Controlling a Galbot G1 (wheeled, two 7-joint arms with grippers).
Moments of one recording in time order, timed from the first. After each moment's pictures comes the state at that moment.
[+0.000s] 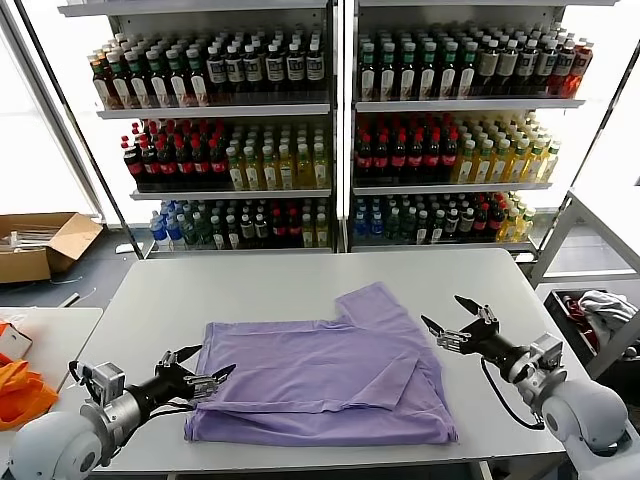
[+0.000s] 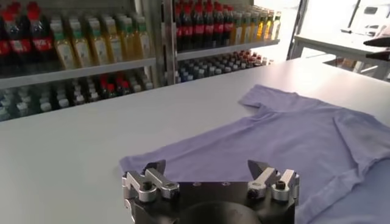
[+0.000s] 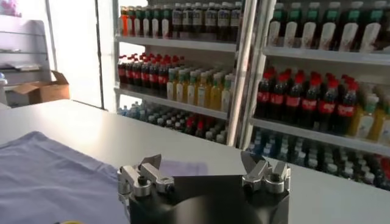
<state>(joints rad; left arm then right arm) 1.36 -0.79 -0.57 -1.99 -0.66 0.55 0.32 -1.04 0.87 0.44 1.78 0.54 -0.36 -0.45</state>
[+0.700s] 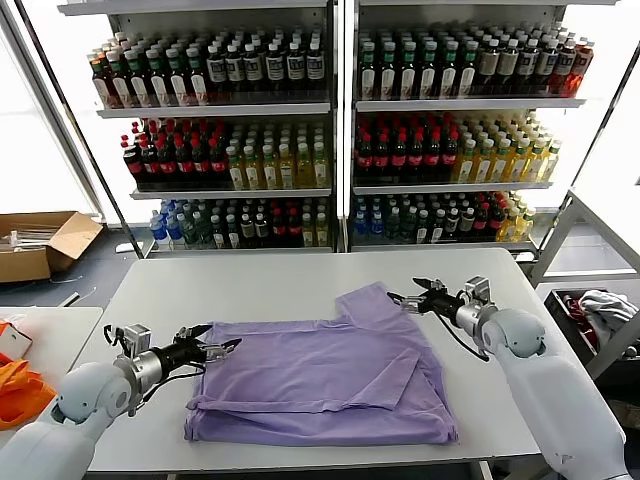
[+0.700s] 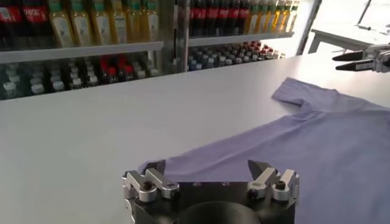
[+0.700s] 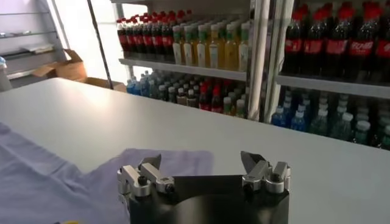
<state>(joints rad) 0.99 -0.81 -0.30 -1.63 -0.68 0.53 0.34 -0.59 1.06 0.15 1.25 0.47 -0.44 -0.48</state>
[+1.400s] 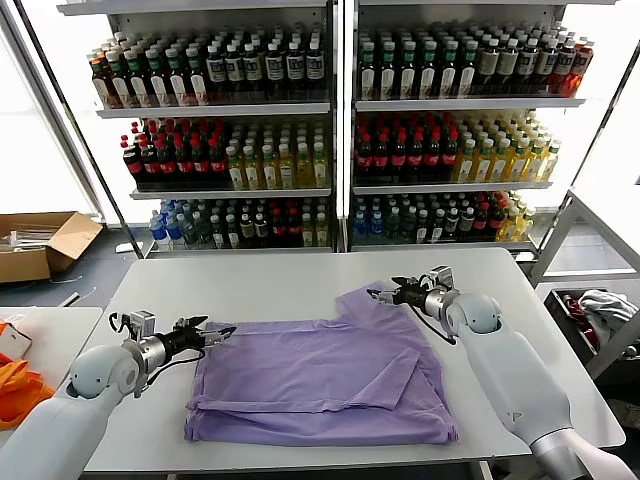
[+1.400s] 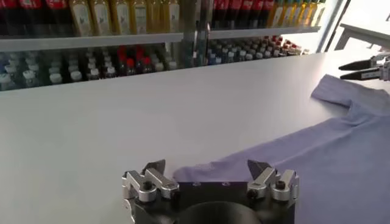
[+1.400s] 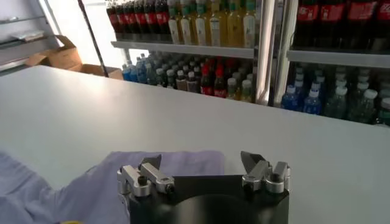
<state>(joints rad) 0.89 -0.84 -0.25 -1.48 -0.67 0.52 0.35 -0.47 1.16 0.06 1.06 0.46 -0.45 -0.46</state>
